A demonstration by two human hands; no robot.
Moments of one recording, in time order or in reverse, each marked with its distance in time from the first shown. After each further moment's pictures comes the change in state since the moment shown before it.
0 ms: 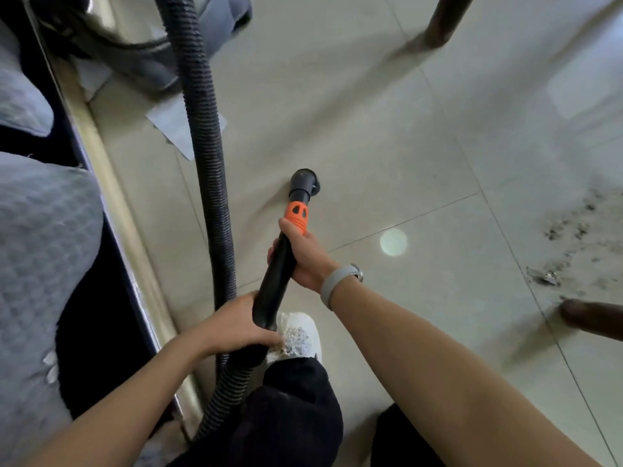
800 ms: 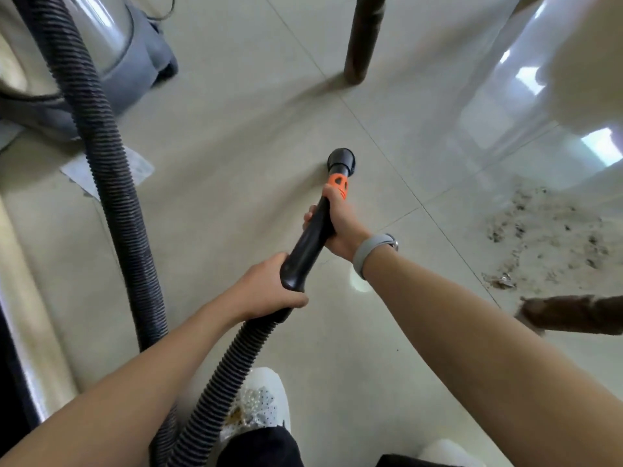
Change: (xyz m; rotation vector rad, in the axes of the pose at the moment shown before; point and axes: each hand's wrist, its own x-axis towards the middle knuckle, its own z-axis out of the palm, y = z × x) left_hand 0.111 0.107 0.028 0.098 0.134 0.291; right_hand 0.019 -0.115 -0.107 0.149 0.172 -0.338
